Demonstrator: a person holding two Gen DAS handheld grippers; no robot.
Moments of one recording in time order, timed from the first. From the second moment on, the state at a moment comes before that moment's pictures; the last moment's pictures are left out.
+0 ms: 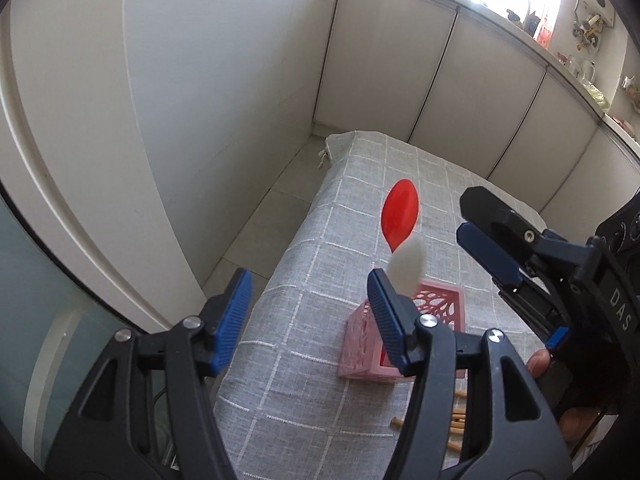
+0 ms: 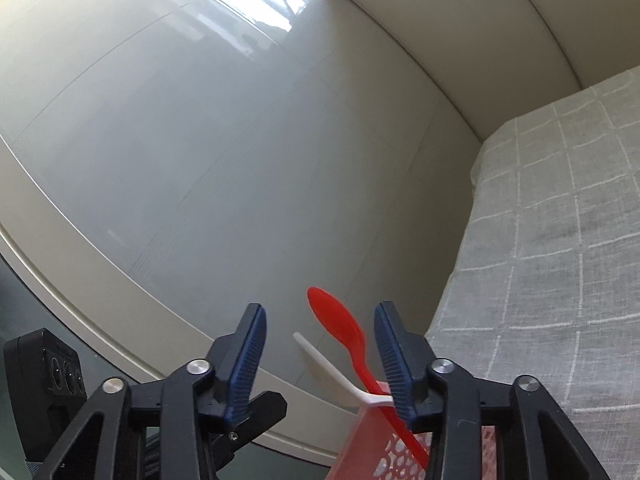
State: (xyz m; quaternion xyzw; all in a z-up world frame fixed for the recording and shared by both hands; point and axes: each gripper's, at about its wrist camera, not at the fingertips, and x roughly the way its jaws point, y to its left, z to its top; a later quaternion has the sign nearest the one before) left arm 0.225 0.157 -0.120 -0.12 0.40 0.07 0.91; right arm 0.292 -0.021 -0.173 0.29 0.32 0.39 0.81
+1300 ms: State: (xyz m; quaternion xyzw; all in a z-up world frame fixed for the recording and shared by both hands) left arm 0.185 -0.009 -0.123 0.03 0.44 -0.08 0.90; right arm 0.160 -0.226 -0.159 0.07 0.47 0.12 0.87
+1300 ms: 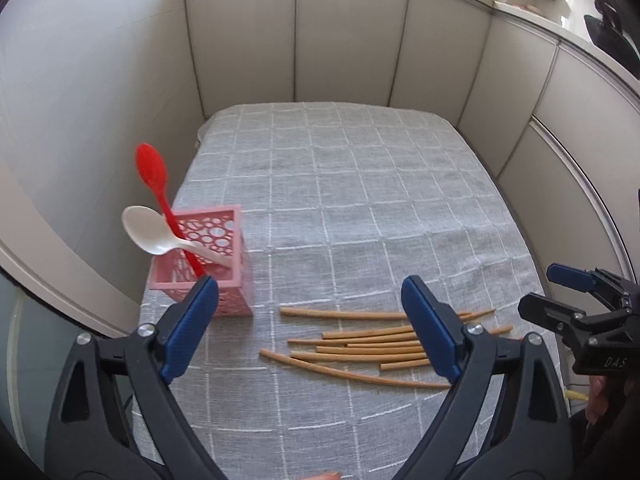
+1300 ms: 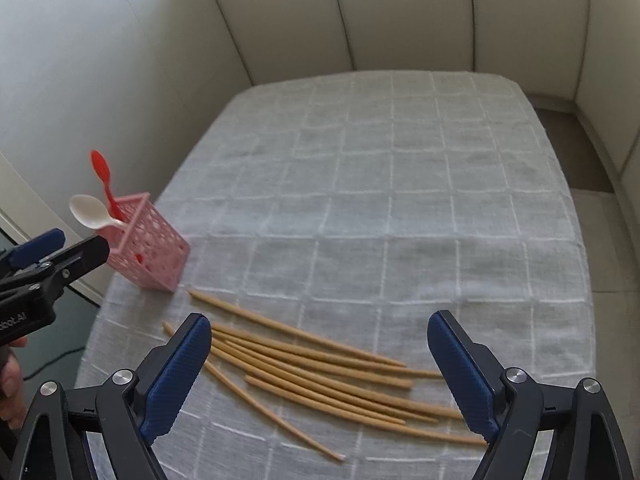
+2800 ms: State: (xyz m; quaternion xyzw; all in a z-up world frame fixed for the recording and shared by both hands) left arm 0.244 -0.207 -0.245 0.27 0.58 -0.29 0.71; right arm 0.174 -0.346 -0.218 0.19 0.56 -0.02 0.80
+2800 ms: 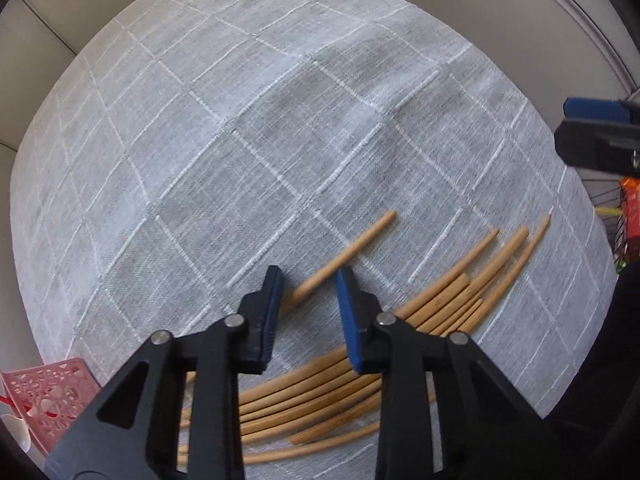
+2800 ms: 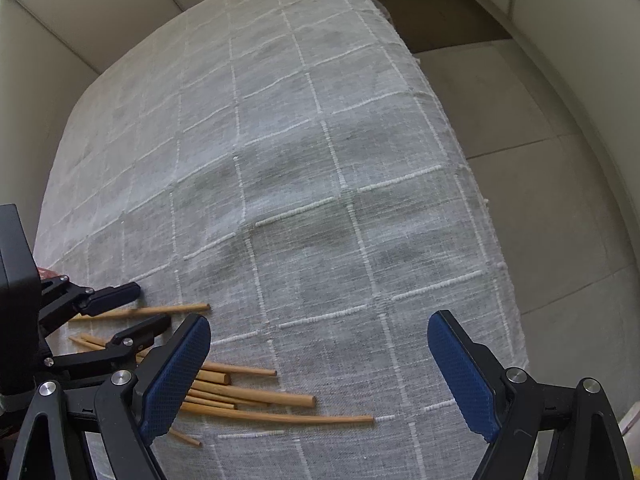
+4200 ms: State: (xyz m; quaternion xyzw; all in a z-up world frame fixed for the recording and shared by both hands) left arm 0.216 -0.015 -0.122 -0.04 0.43 -0.19 0.88; right arm 0.225 -0.265 -0.269 0.20 0.59 0.00 0.79
